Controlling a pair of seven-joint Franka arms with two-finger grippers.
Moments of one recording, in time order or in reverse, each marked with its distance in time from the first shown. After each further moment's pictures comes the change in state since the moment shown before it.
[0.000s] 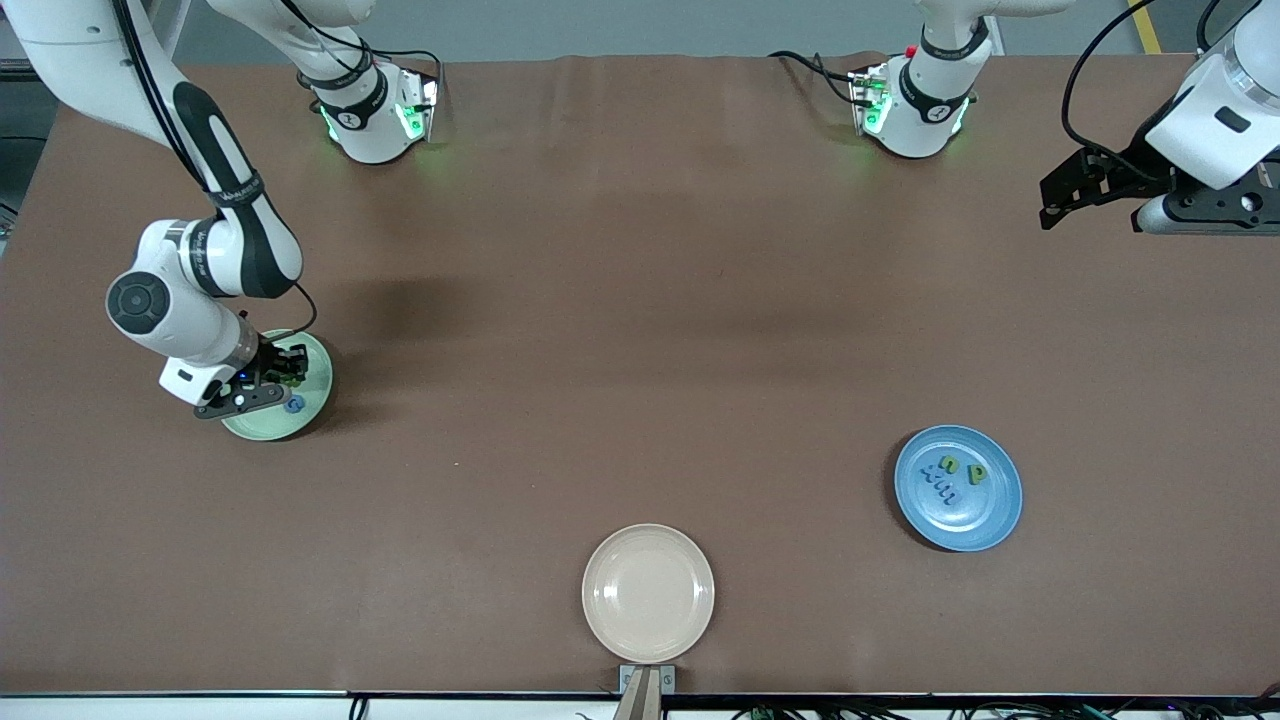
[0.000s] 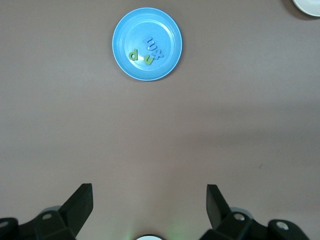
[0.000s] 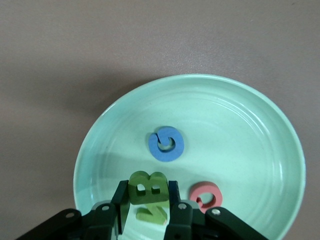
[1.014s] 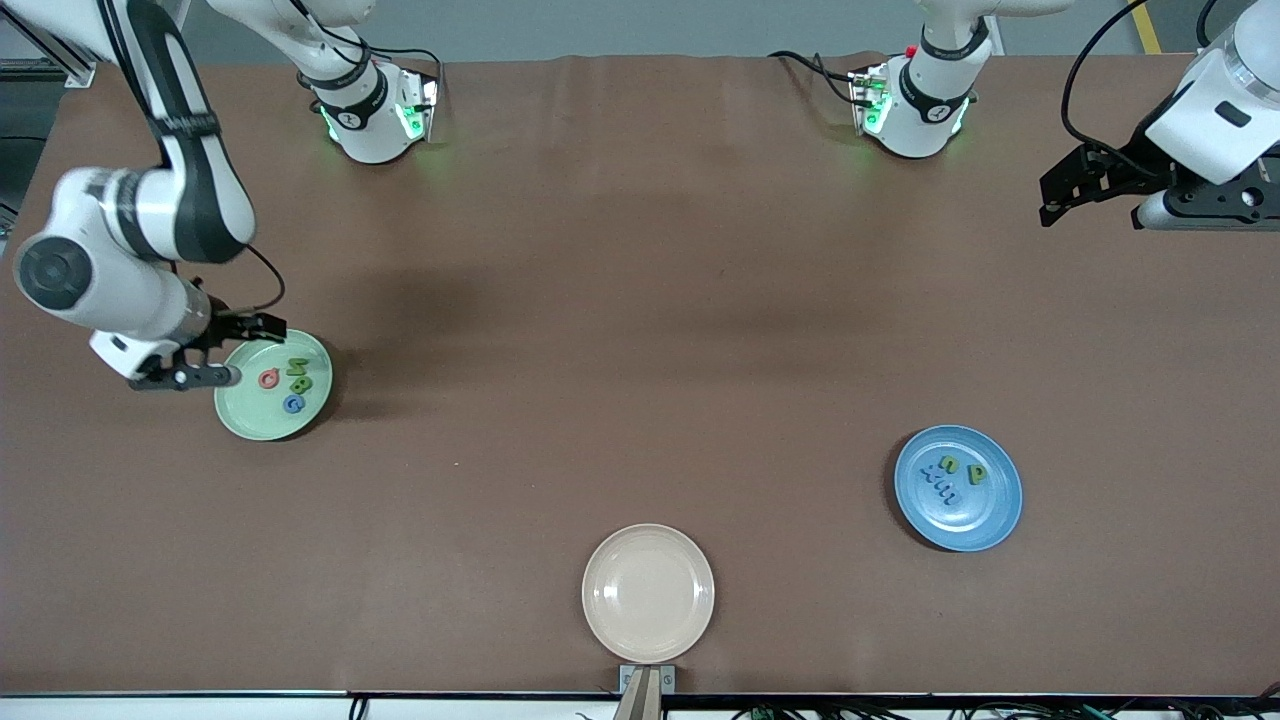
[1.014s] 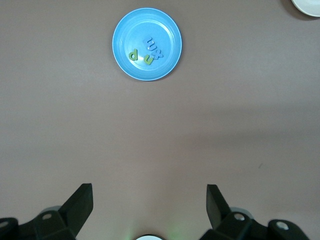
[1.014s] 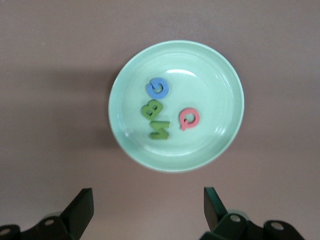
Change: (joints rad) left arm 0.000 -0.007 -0.002 -0.004 0.000 0.000 -0.001; right arm 0.011 -0.284 0.025 0.101 0.042 -0.515 0.219
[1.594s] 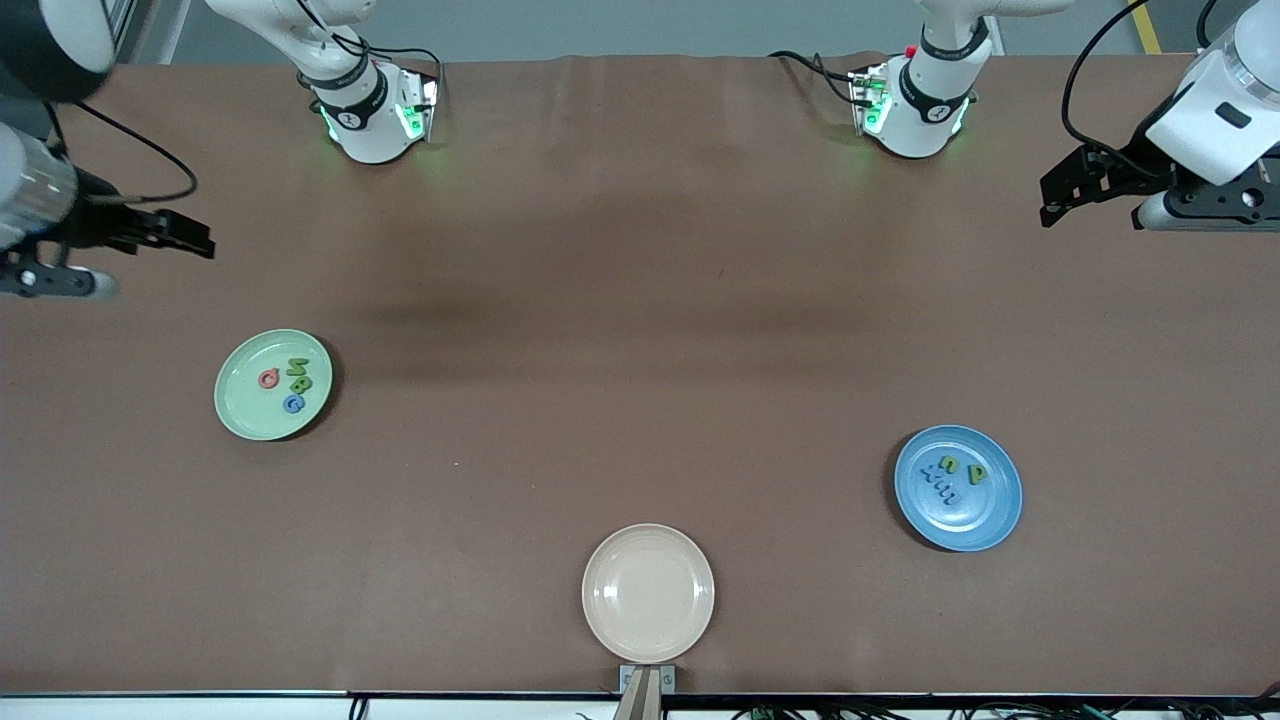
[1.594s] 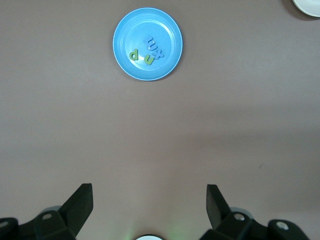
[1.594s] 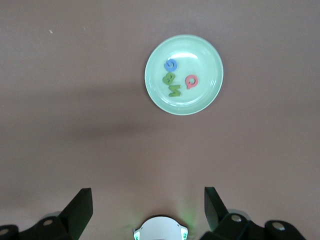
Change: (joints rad) left arm 0.014 0.000 -0.013 -0.001 0.000 0.001 0.000; right arm 0.031 -0.151 0.004 0.411 0.075 -0.530 0.093
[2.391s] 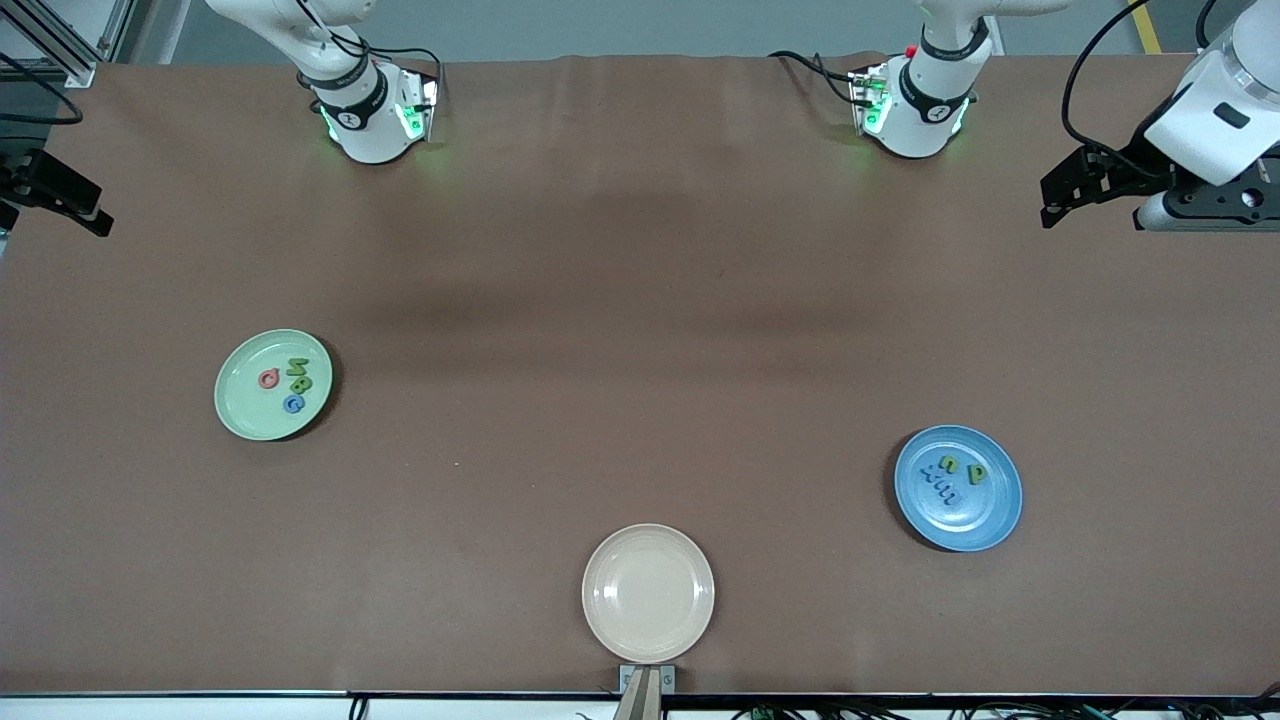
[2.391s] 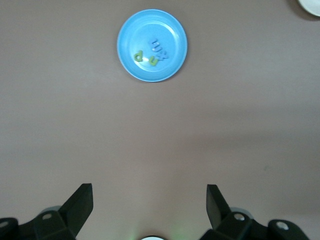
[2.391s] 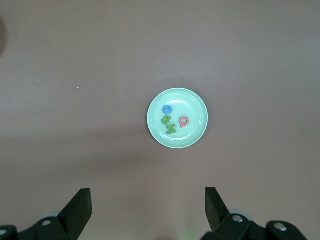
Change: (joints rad) left arm 0.015 0.000 -0.015 0.000 0.031 0.005 0.000; right arm -0.004 0.021 -0.010 0.224 0.000 -0.031 0.005
